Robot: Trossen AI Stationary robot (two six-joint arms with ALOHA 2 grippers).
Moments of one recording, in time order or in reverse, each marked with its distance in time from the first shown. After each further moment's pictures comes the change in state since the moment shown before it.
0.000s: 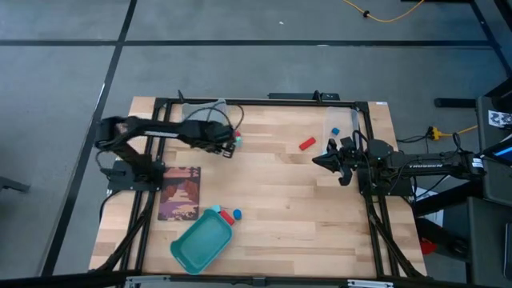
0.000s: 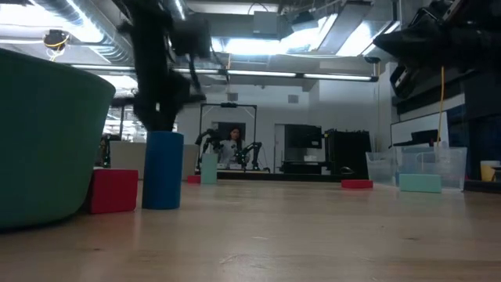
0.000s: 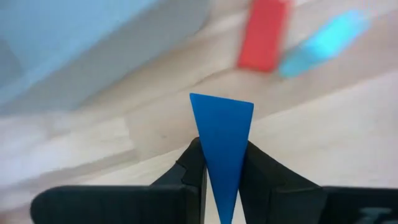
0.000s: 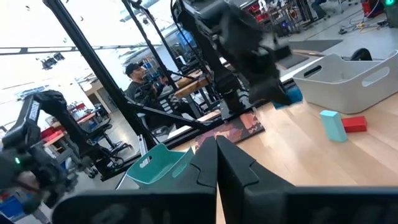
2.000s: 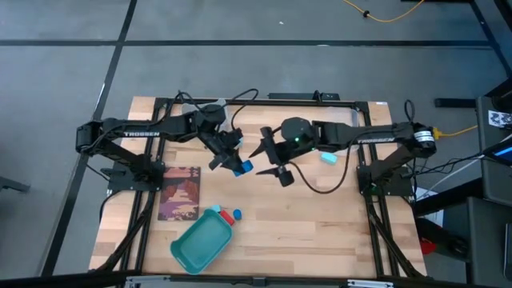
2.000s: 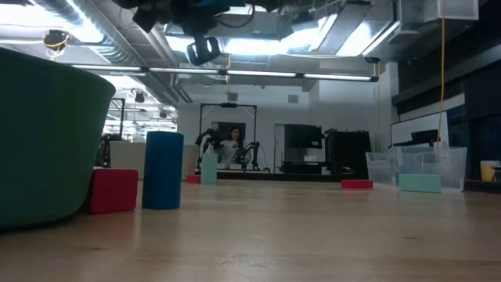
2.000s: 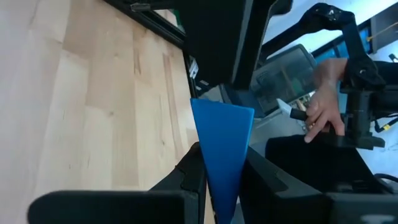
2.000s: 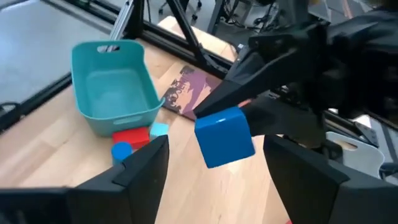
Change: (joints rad) left arm 0.008 -0.140 0.003 0.715 1.180 0.387; right arm 0.088 1.070 1.260 -0.771 -0.105 -0.951
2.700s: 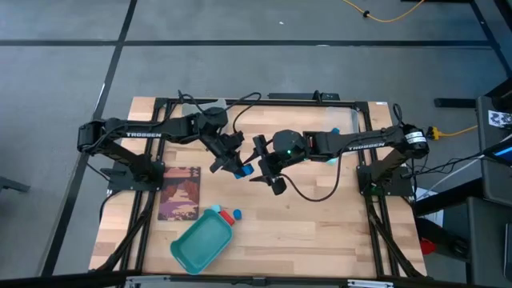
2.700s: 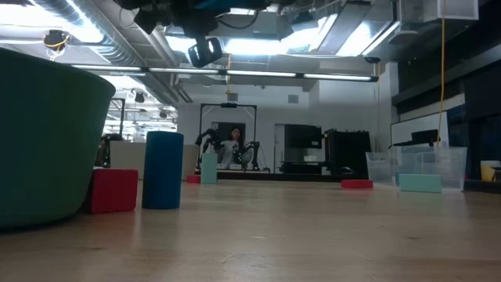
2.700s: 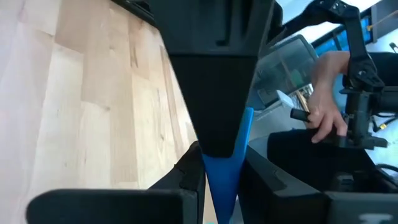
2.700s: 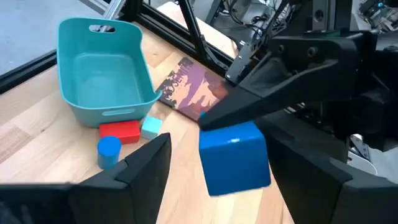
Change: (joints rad) left arm -0.018 0.020 0.000 -0.002 0.001 0.033; right arm 0.060 0.068 0.001 0.070 0.103 -0.075
